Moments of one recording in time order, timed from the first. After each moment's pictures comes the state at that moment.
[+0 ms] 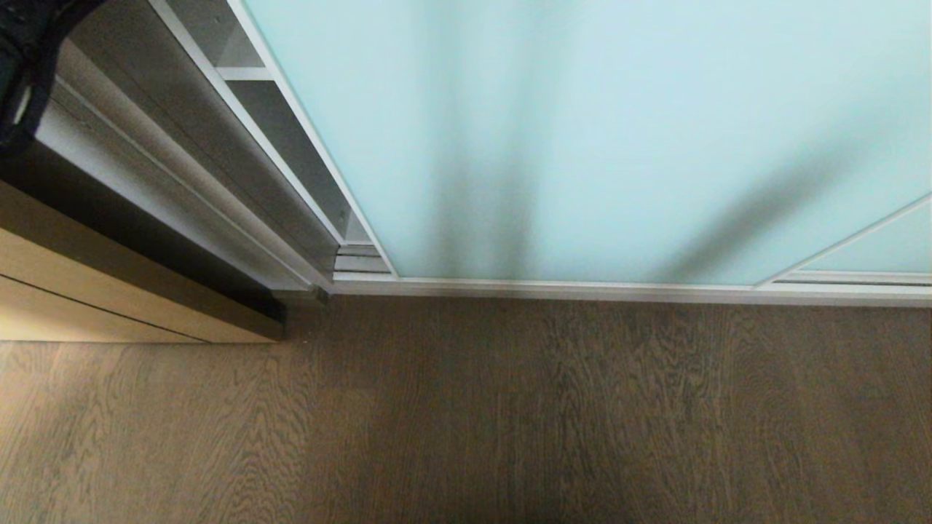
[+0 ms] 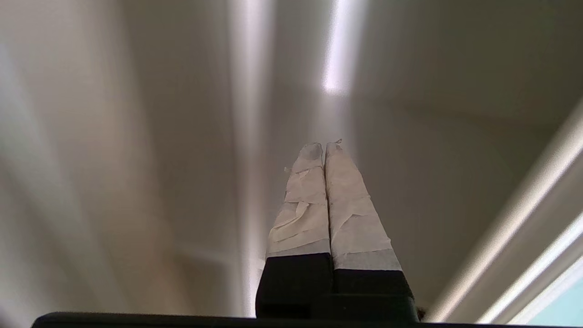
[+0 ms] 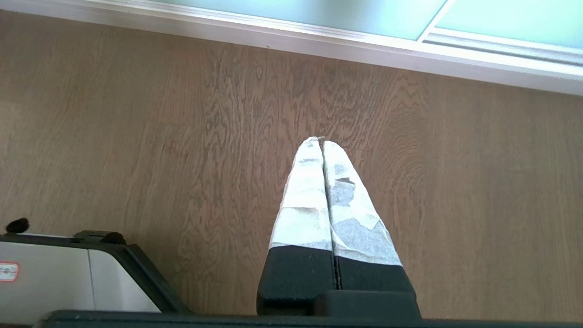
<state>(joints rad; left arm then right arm) -0.23 1.47 -1.17 -1.10 0.34 0.09 -0.01 0.00 0.00 0.00 0.02 -0.06</state>
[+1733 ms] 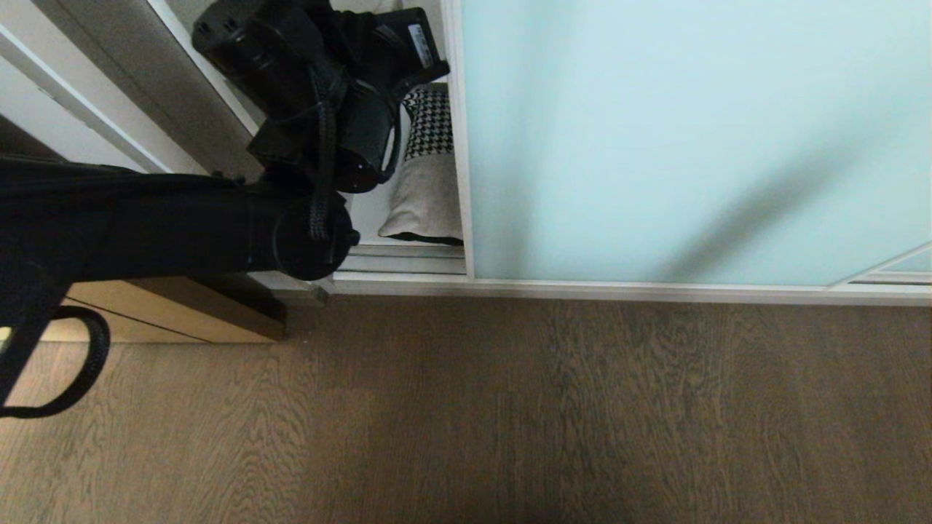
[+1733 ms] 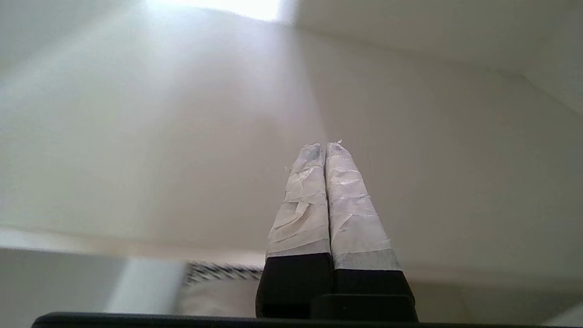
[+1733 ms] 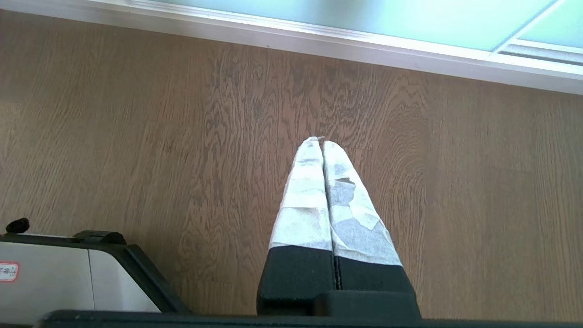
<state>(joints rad) -0.54 2.02 -1.67 -1.11 0.33 0.14 -0.01 0.00 0.00 0.00 0.02 -0.06</state>
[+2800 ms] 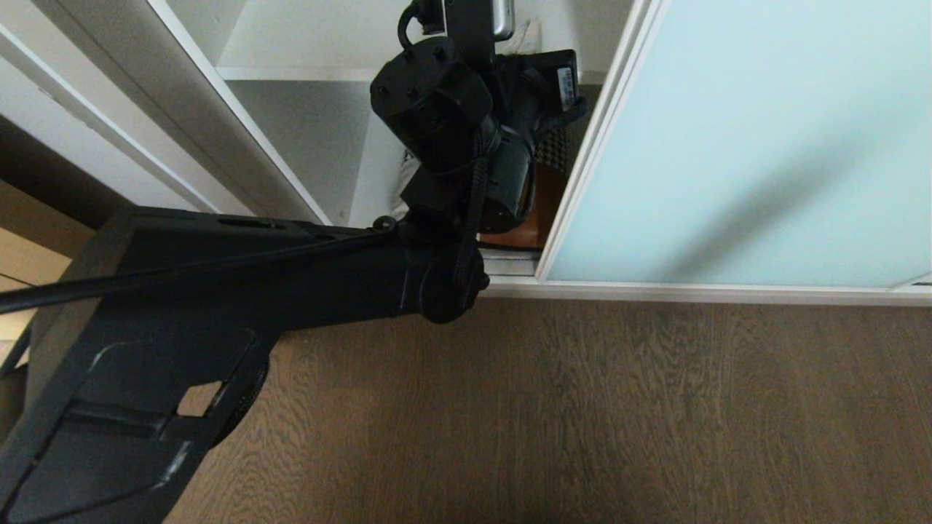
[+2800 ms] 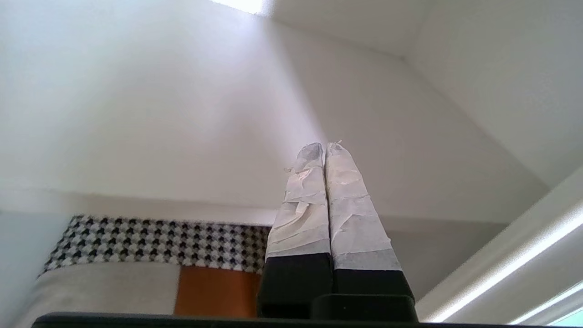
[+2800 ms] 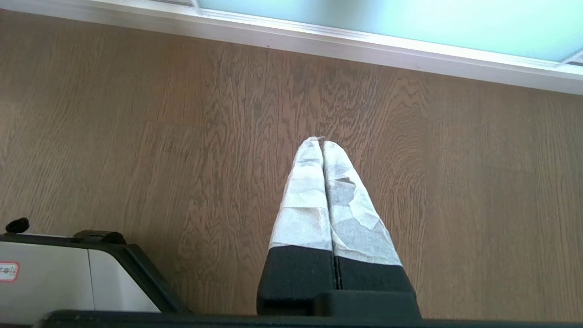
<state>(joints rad) -0.77 2.22 -1.89 -1.12 0.34 0.17 -0.01 0.00 0.00 0.00 0.02 -0.06</state>
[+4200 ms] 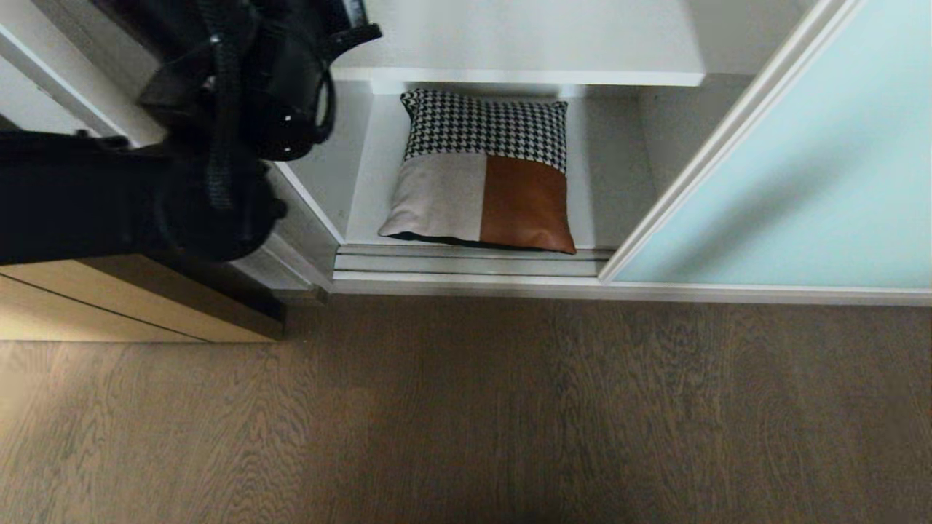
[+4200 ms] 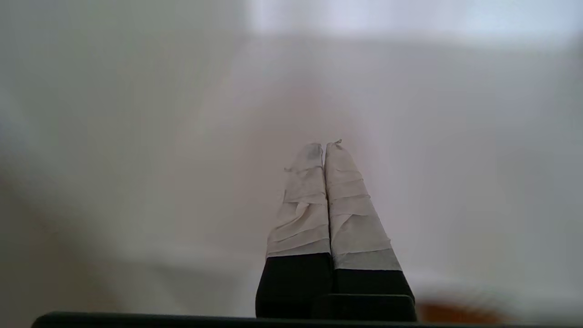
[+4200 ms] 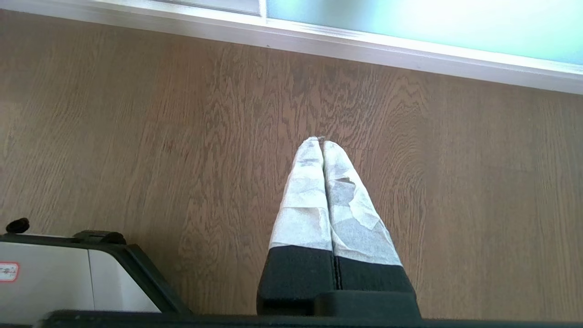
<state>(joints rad) -0.49 1.83 -1.54 -1.04 0.48 0.33 -0.01 0.00 0.00 0.00 0.02 -0.06</state>
